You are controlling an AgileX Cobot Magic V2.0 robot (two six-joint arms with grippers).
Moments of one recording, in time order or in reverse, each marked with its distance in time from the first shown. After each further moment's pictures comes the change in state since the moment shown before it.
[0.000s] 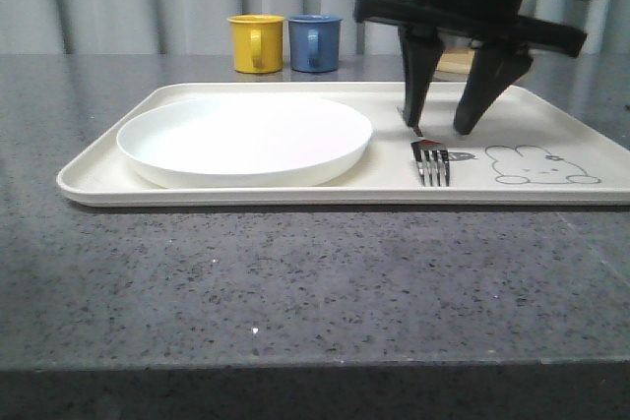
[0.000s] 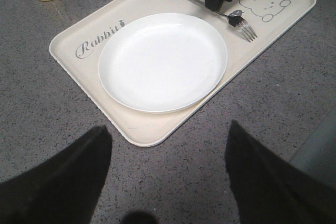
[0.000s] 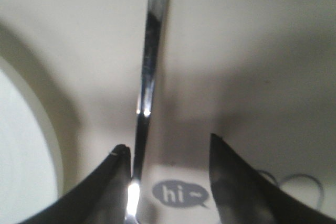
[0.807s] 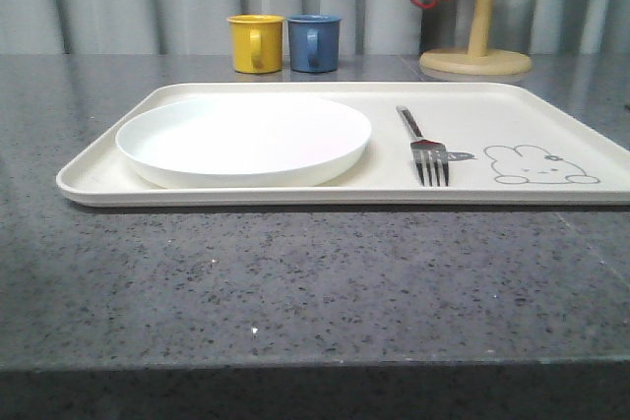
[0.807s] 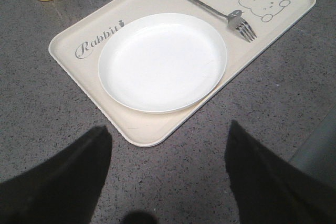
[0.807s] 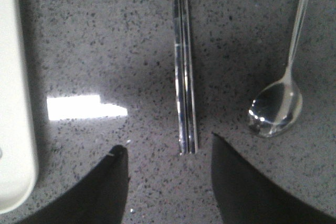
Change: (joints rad) left arm 0.000 0.000 0.000 0.000 0.000 0.000; right arm -0.484 -0.309 0.248 -0.101 0.085 -0.364
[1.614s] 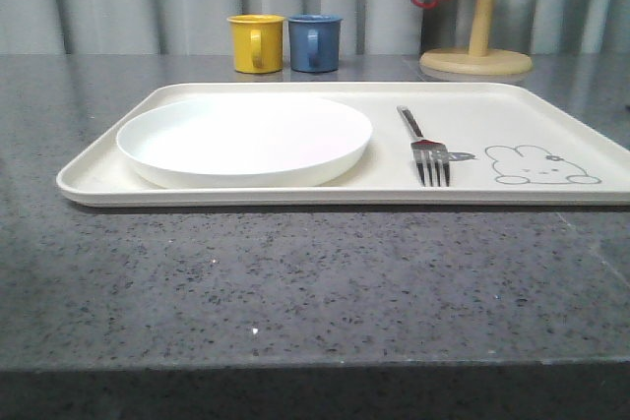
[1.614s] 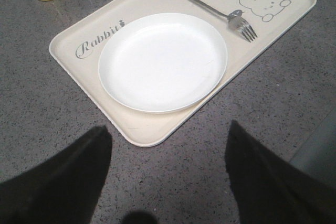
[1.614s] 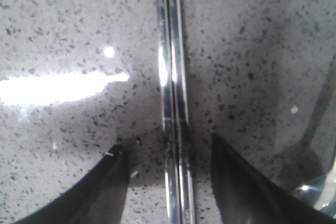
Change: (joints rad) left arm 0.000 0.000 0.000 0.000 0.000 0.000; right arm -0.012 0.197 0.000 -0.006 -0.106 -0.022
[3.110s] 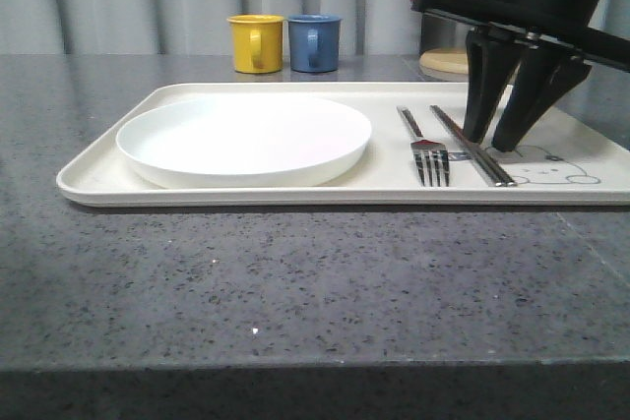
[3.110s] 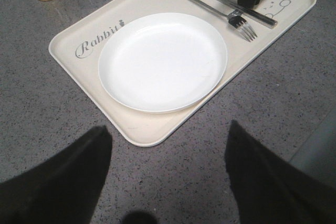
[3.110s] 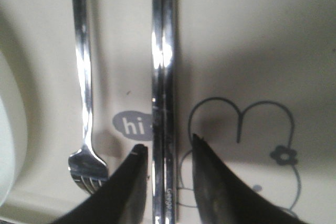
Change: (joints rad) left arm 0.000 0.000 0.000 0.000 0.000 0.000; right arm 0.367 0.078 -0.144 0.297 0.117 0.267
